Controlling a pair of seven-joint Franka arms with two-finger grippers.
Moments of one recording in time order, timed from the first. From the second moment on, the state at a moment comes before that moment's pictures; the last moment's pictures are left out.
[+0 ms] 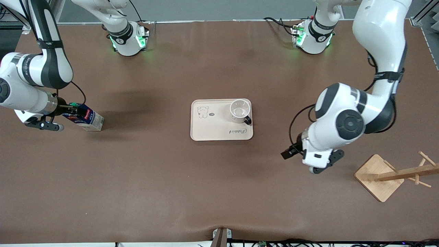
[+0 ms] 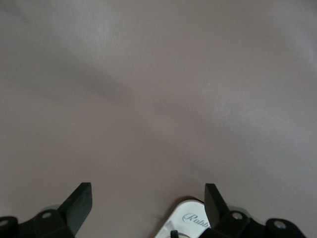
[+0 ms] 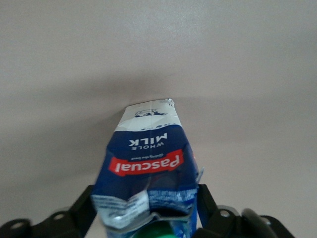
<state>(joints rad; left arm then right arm) -0.05 0.57 -0.35 -1.38 0.10 1.91 -0.90 -0.11 0.10 -0.06 -2.17 -0.10 2.08 0.05</state>
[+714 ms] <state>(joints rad) 0.10 0.36 -0.35 -1.37 0.12 1.72 -0.53 0.04 0.05 -0.04 -1.90 0.00 1.65 0.08</state>
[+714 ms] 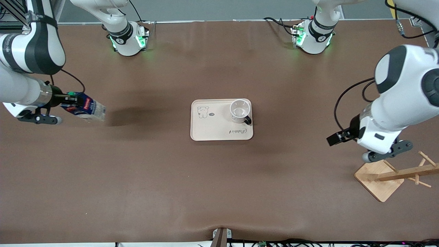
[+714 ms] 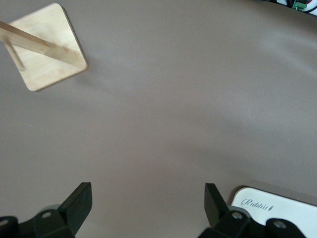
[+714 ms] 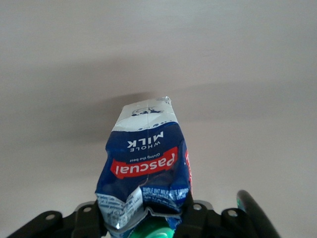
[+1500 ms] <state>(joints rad) 0.19 0.19 -0.34 -1.37 0.12 1.59 -0.32 0.46 0.23 -0.03 -1.73 0.33 1.68 0.53</state>
